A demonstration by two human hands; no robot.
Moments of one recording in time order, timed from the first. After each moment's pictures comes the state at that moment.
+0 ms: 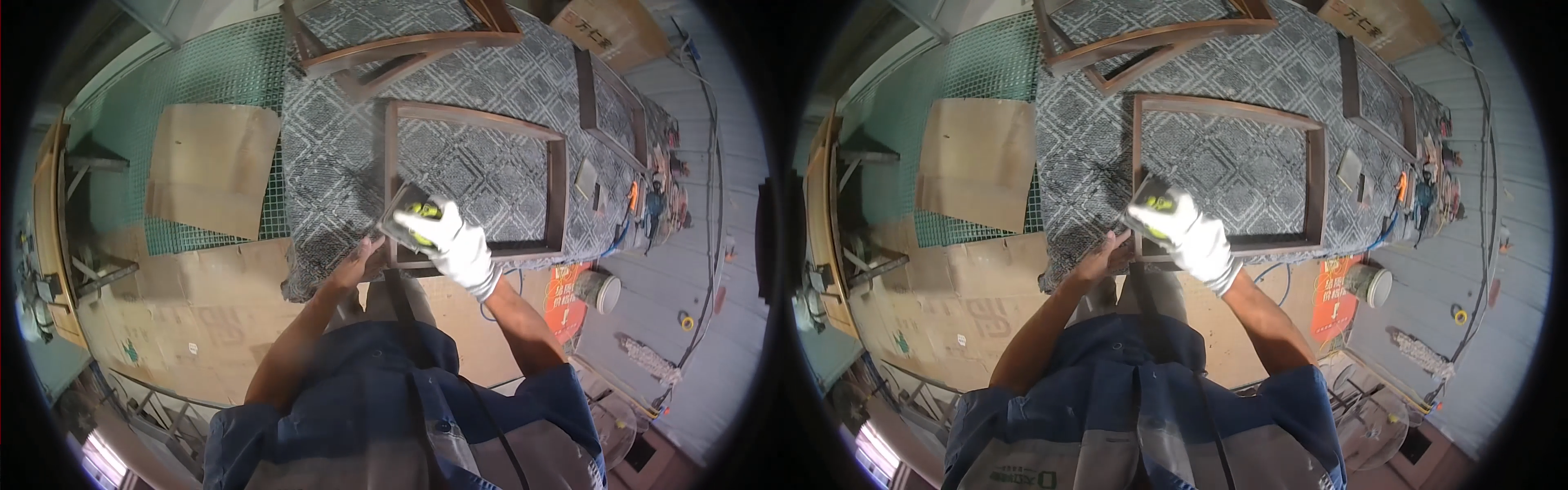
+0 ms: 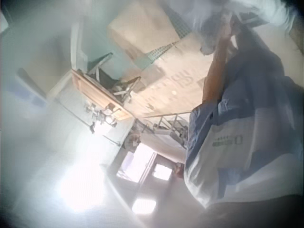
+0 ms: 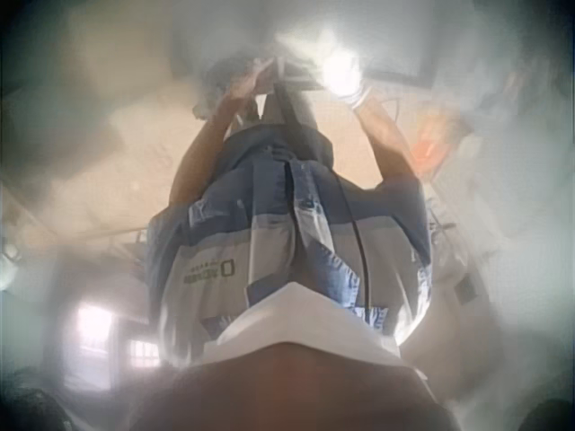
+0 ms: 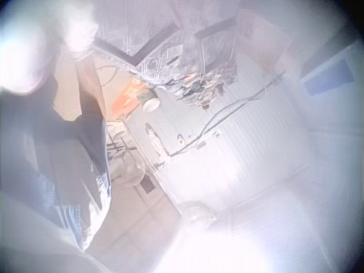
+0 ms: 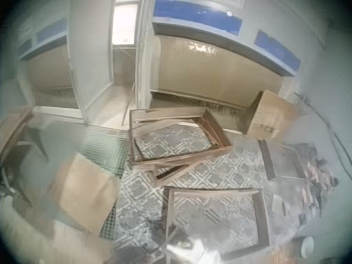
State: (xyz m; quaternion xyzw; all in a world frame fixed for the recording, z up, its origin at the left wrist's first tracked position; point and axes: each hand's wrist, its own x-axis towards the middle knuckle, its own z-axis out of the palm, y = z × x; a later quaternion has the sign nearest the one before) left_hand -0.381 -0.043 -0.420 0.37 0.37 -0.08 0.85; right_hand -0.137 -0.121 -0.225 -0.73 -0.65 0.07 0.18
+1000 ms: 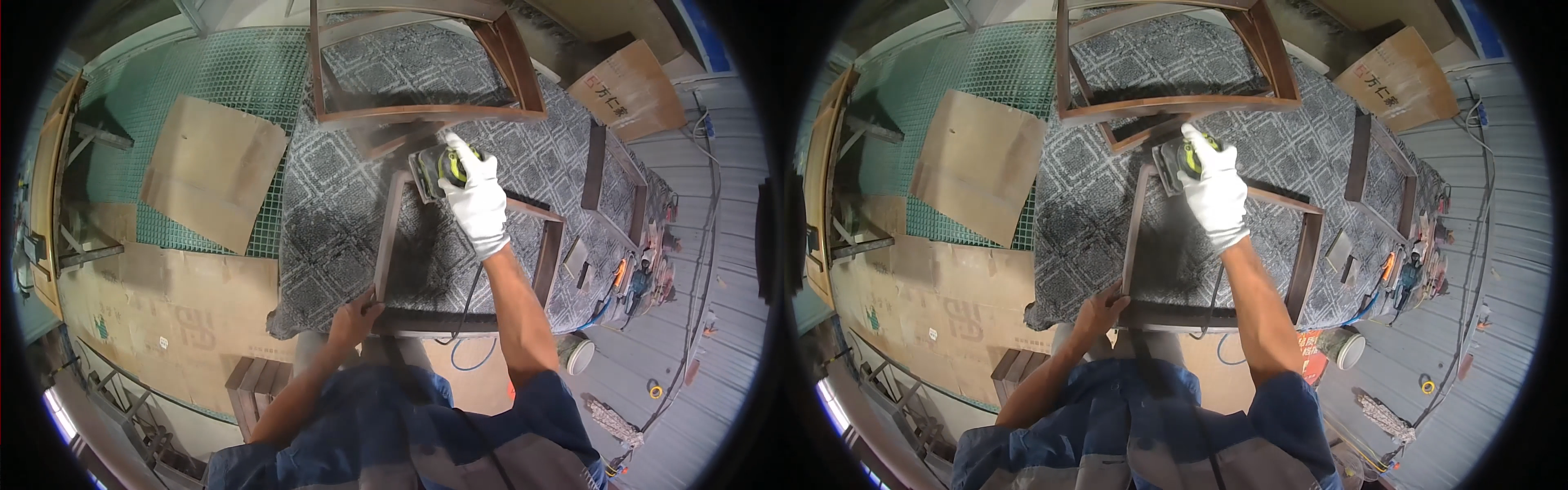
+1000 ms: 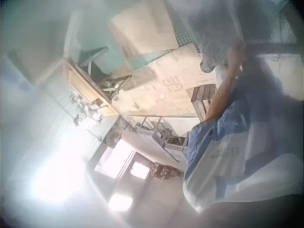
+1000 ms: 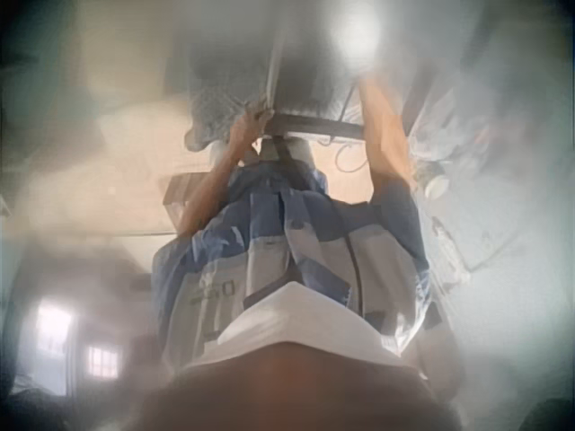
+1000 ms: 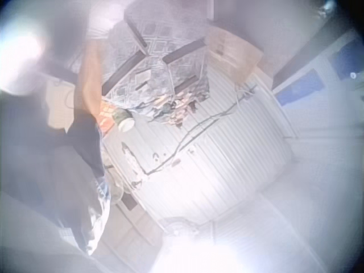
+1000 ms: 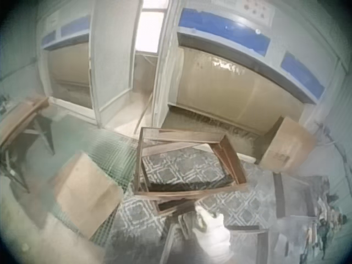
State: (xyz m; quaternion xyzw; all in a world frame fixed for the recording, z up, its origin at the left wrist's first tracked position) left_hand -0.320 -0.058 -0.353 0.65 0.51 0.02 0.57; right_hand -0.003 0.046 -0.228 -0.81 -0.53 0.05 0.26
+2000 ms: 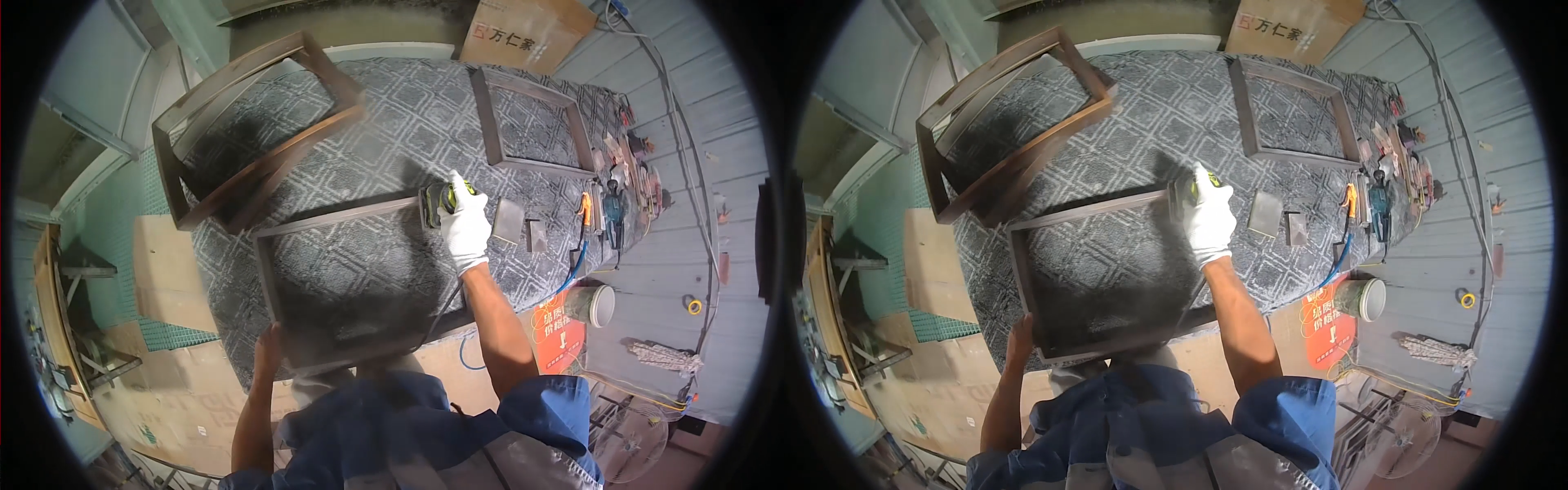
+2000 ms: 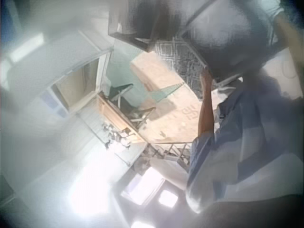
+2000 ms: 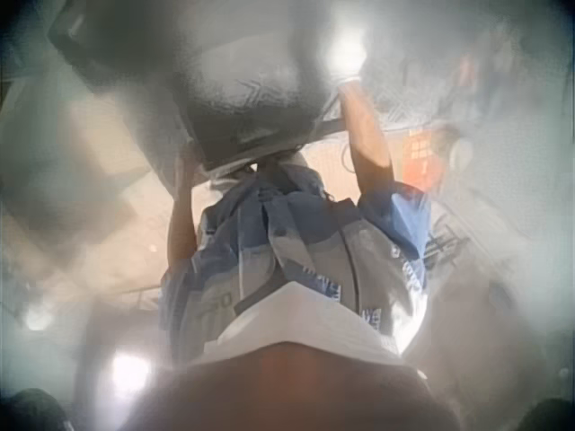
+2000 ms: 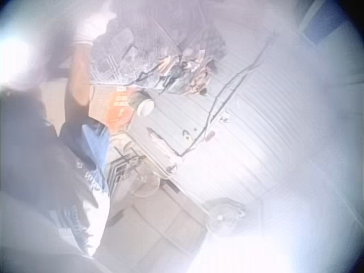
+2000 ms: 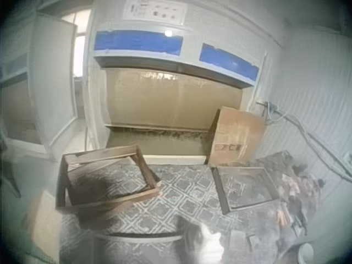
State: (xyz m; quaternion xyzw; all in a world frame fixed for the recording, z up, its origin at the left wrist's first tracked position) left_hand -0.306 -0.019 -0.378 0.86 0.38 0.00 0.34; right_hand 0.195 -0.162 -0.237 -0.94 -0.23 0.01 0.26
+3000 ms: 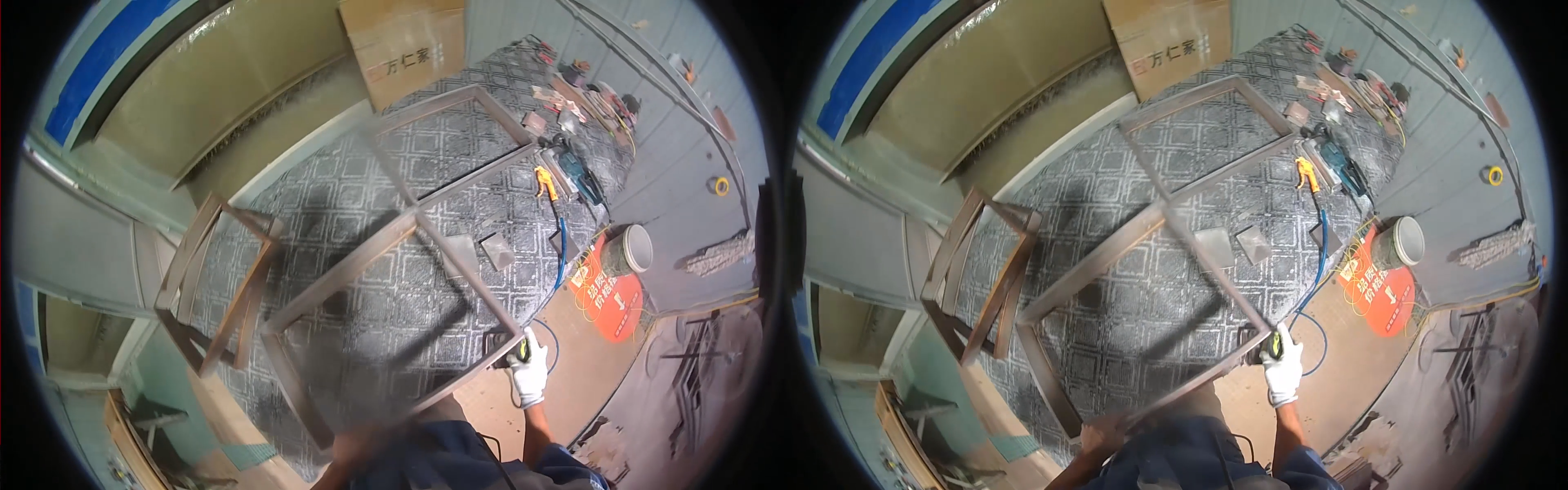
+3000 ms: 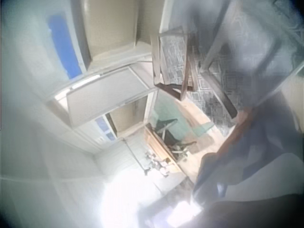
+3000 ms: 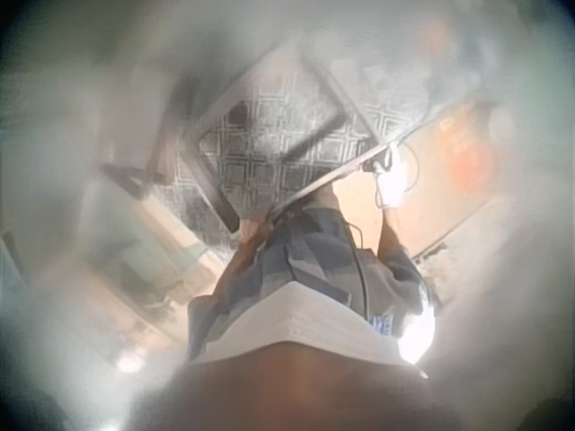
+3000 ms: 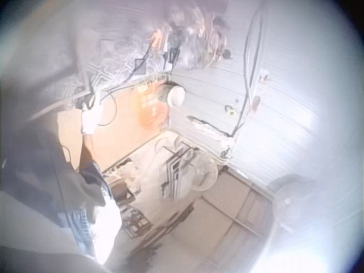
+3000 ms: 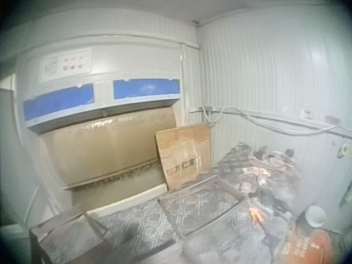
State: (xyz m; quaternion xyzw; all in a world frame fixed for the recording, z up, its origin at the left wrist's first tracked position) left_hand -0.095 -0.160 -0.185 0.93 0.13 -0.20 0.27; right_hand 0.116 -0.513 -0.278 -0.95 0.06 0.03 0.31
